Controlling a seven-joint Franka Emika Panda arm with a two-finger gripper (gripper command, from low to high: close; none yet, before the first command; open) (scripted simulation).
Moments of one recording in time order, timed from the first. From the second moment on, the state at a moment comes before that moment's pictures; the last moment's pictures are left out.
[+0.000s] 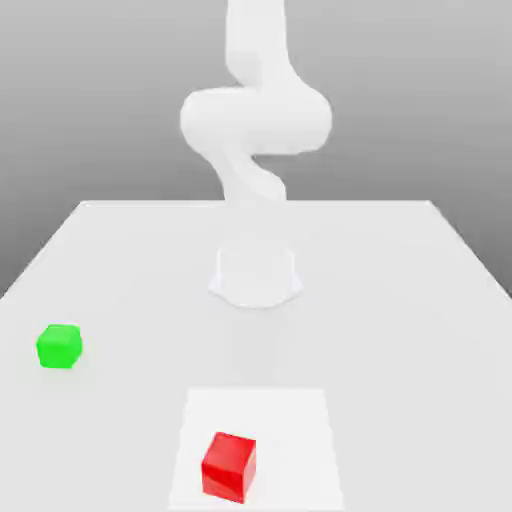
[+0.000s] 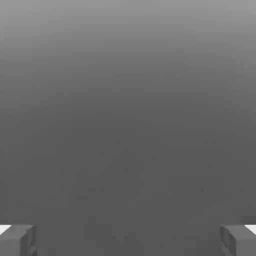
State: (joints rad) arm -0.02 -0.71 0.01 -2.32 -0.01 2.34 0.83
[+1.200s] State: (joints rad) arm -0.10 0.35 0.03 -2.50 -0.04 2.85 1.05
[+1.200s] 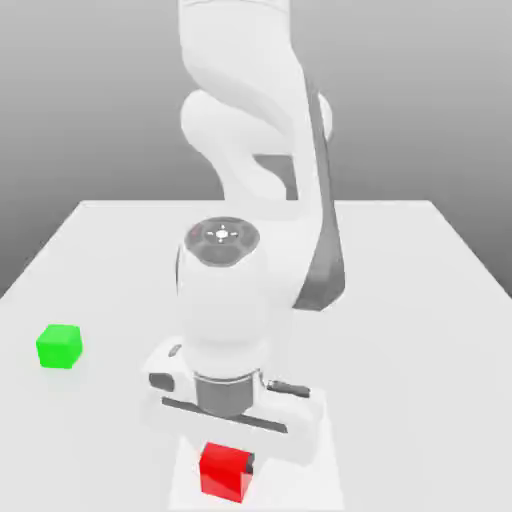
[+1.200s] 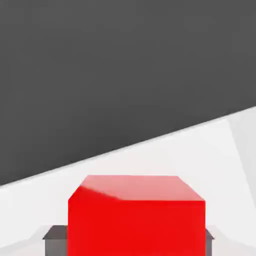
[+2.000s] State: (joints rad) arm -0.67 -0.04 -0.31 -2.78 -0.03 2.74 0.34
